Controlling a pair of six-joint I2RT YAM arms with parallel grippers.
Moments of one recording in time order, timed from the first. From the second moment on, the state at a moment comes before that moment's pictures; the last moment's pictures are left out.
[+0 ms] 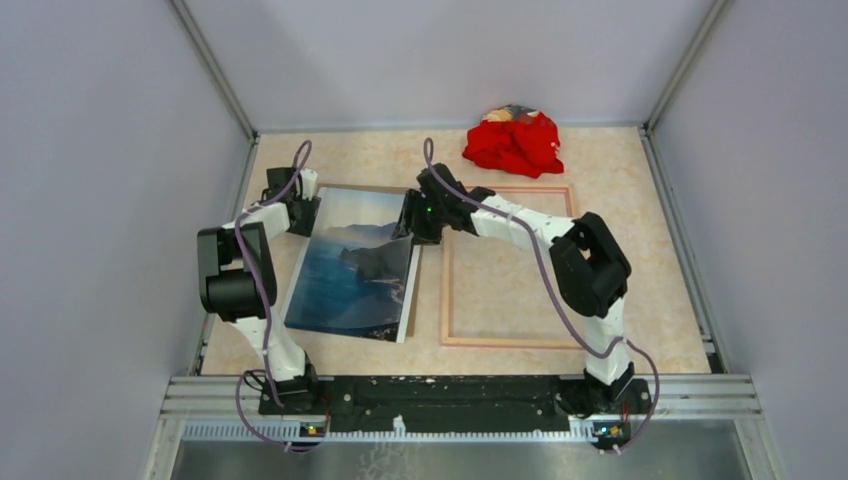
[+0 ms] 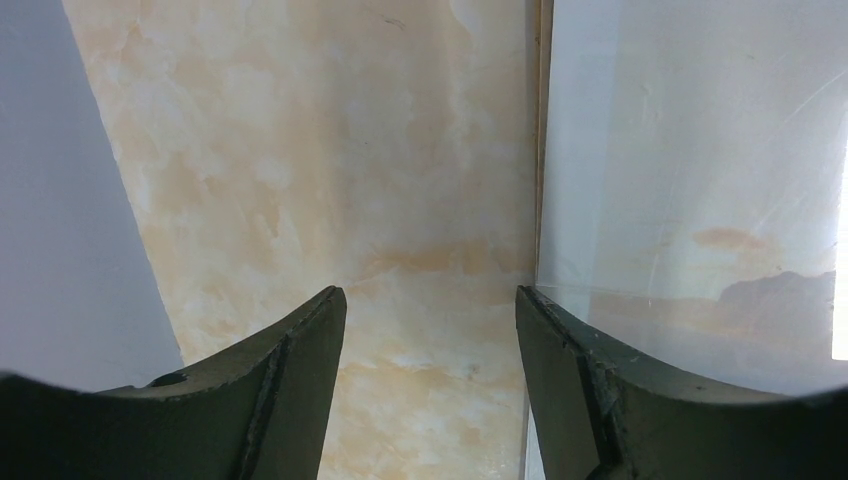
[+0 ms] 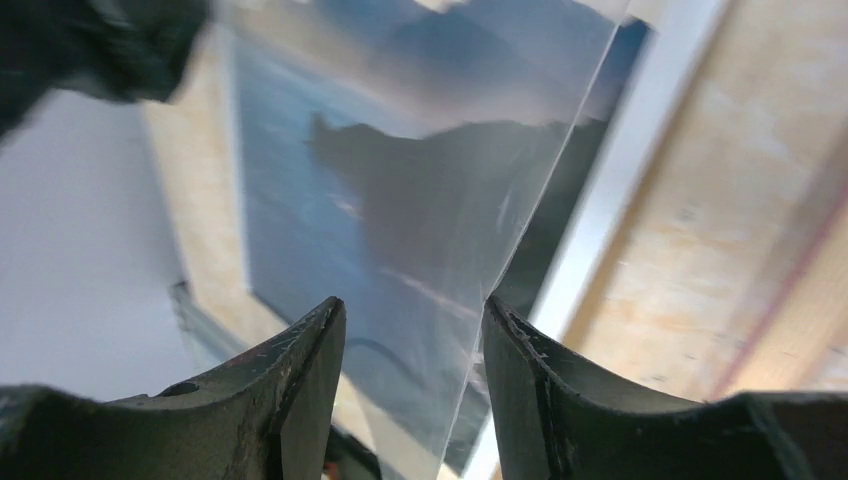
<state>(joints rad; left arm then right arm) 0.12 1.82 1.10 -0.18 -0.11 0.39 0.78 2.03 1.56 -0.38 -0.18 0.88</state>
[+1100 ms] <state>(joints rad) 0.15 1.84 1.39 -0.58 0.13 0.36 0.69 1.85 1.44 -0.13 -0.41 0.93</state>
